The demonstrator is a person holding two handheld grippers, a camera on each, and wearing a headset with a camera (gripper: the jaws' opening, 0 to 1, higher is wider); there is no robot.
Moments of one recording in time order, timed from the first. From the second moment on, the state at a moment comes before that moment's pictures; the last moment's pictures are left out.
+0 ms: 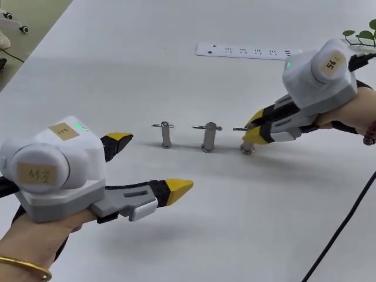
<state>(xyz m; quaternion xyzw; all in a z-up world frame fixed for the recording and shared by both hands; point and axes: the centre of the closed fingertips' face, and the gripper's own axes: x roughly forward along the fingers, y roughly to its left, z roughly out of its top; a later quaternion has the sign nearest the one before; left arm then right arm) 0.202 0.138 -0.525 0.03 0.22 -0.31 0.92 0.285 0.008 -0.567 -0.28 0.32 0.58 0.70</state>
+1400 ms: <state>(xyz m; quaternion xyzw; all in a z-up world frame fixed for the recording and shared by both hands) 0.211 0.143 -0.516 0.03 0.21 -0.31 0.93 0.278 -0.016 -0.535 -0.21 0.30 0.51 0.78</state>
